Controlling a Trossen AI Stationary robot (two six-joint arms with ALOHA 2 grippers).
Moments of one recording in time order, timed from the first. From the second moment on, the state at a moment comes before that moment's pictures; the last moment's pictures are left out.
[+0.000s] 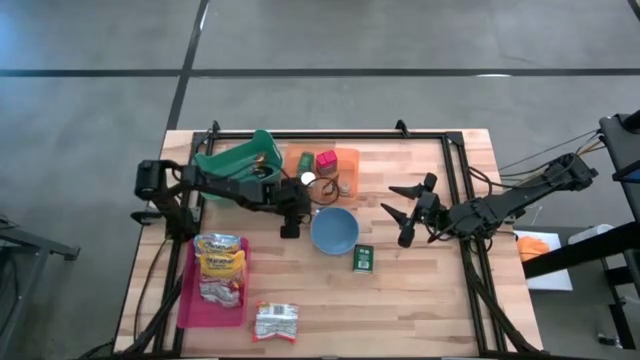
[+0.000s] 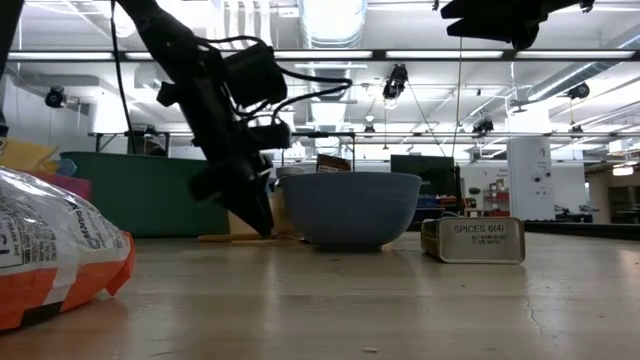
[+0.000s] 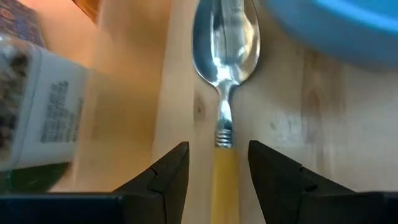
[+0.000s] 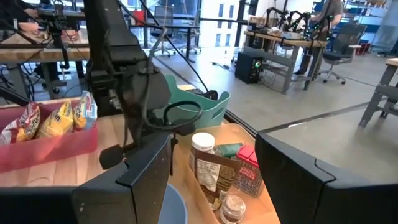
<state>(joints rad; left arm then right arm) 0.14 1.74 0.87 -0.20 -0.11 0.21 0.41 0.89 0.56 0.17 0.89 0.11</state>
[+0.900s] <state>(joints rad) 0.16 1.76 0.86 -0.27 0.02 0.14 0.41 0.89 0.56 0.17 0.88 0.10</state>
